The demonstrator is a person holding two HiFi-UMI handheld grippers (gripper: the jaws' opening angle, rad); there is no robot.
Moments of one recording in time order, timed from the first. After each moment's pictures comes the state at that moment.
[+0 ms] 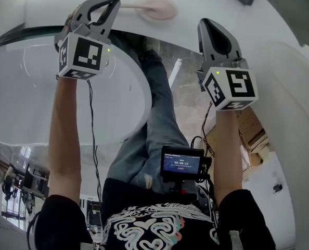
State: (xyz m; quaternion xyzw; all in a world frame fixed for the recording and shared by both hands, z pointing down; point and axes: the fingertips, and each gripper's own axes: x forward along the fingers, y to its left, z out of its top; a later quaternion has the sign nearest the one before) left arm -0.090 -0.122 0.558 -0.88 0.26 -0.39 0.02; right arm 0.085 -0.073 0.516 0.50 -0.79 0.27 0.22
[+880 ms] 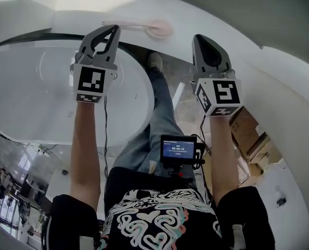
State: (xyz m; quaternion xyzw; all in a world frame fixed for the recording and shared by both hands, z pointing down) left arm -0.115 -0.089 0.435 -0.87 0.38 -0.31 -0.05; right arm 0.071 -0.062 0.414 0.51 -0.81 0.21 0.21
